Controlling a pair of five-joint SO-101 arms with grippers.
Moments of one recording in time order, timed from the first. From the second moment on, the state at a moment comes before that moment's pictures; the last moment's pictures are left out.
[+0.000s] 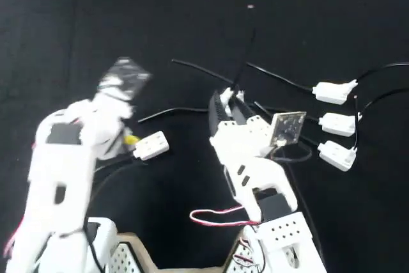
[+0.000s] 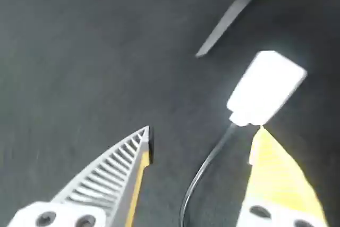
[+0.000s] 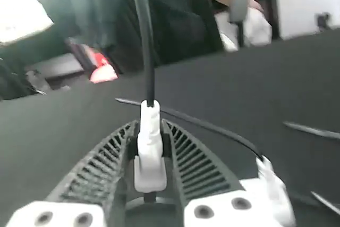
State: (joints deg) left arm -7.5 -47.5 48.1 66.1 -32.0; right arm -18.3 -81.5 97.4 -2.2 -20.7
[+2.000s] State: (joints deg) left arm -32.9 -77.6 83.8 61.0 -26.9; right arm -41.7 0.0 88.9 -68.4 -1.1
